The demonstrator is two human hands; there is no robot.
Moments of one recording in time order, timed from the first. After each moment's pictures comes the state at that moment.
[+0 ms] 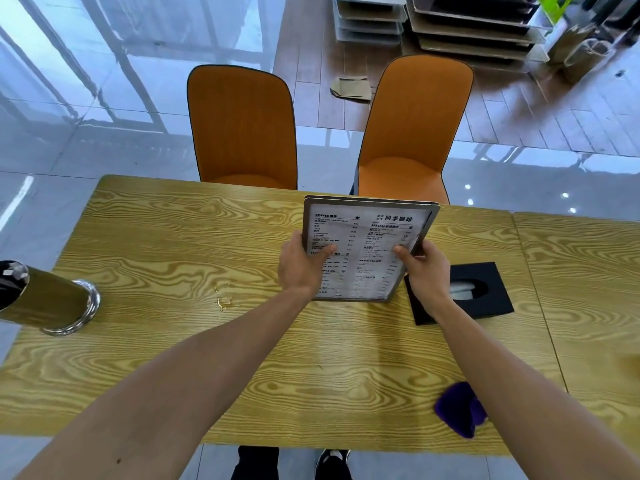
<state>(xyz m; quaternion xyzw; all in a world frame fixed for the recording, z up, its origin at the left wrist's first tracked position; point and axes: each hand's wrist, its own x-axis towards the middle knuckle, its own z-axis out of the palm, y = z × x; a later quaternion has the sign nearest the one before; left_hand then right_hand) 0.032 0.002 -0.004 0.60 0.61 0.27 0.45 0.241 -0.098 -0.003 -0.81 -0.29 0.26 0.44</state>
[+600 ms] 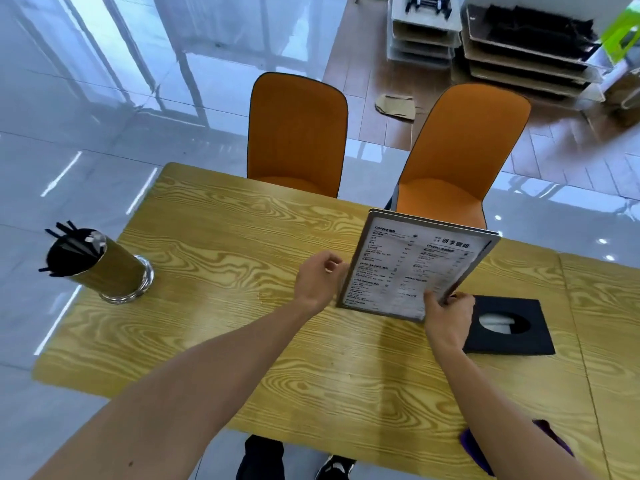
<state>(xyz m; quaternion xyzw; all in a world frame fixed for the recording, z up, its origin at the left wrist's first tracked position) -0.038 0.008 -0.005 0.64 0.55 0.24 0.48 0.172 -0.112 -0.011 -0.88 -0.15 0.24 0.38</state>
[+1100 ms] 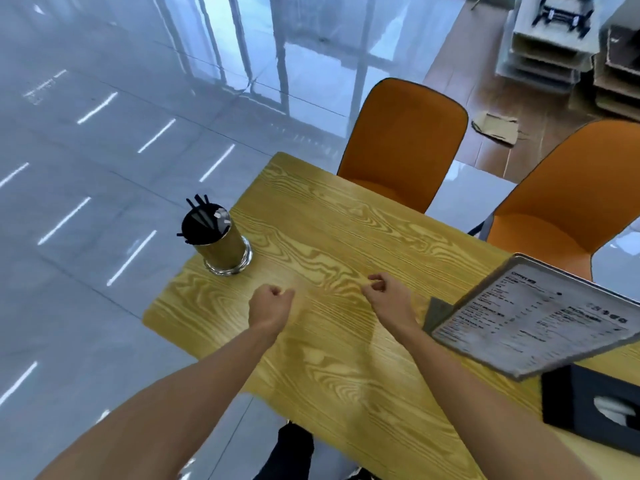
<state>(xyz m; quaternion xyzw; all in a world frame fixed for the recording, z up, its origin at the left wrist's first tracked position) -0.280 0.009 -0.054 0.31 0.80 0.25 0.44 -0.049 0.017 -0.018 -0.72 -0.49 0.44 0.21</state>
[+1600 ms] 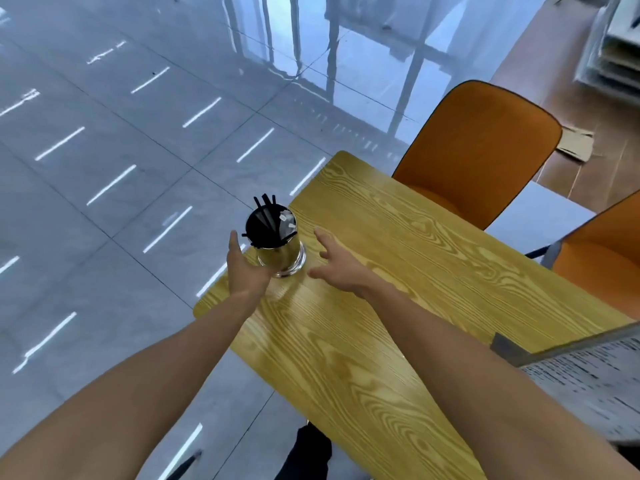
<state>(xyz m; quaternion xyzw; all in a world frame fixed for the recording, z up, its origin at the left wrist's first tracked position) -0.433 0.063 -0.055 0.28 0.79 0.40 0.38 -0.239 0.118 -0.009 -0.50 -0.62 0.60 0.08</state>
